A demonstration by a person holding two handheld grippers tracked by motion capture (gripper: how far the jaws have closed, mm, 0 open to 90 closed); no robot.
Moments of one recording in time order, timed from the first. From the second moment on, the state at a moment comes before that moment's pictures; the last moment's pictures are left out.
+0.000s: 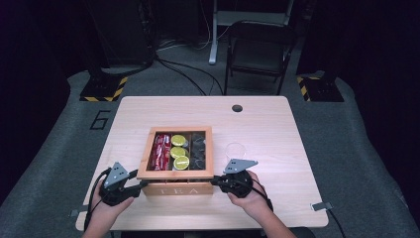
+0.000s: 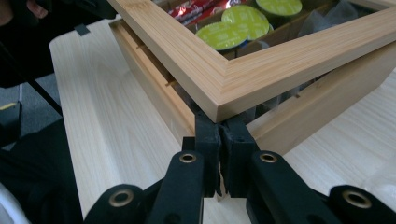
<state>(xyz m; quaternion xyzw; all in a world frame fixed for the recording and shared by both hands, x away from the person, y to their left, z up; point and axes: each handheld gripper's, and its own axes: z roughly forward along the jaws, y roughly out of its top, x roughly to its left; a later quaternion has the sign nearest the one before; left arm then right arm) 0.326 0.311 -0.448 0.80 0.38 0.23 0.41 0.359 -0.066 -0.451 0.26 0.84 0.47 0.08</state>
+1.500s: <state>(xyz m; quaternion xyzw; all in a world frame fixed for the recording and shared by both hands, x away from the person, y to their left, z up) 0.385 0.314 -0.369 0.76 0.38 0.26 0.46 0.411 -0.051 -0.358 0.26 0.81 0.49 0.17</state>
